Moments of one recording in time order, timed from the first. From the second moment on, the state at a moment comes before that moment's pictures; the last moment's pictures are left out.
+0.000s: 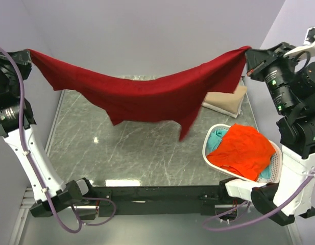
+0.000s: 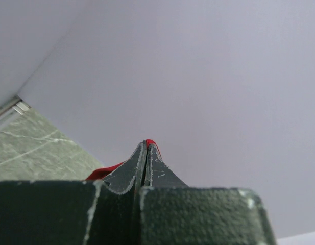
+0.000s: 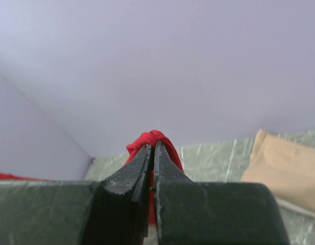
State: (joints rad) left arm 0.50 1.18 1.79 -0.50 0.18 -0.87; right arm 0.24 1.23 2.18 -0.84 0.13 0.40
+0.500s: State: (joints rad) left arm 0.53 1.20 1.35 -0.37 0.24 -0.88; right arm 0.21 1.91 2.51 -0.53 0.05 0.42
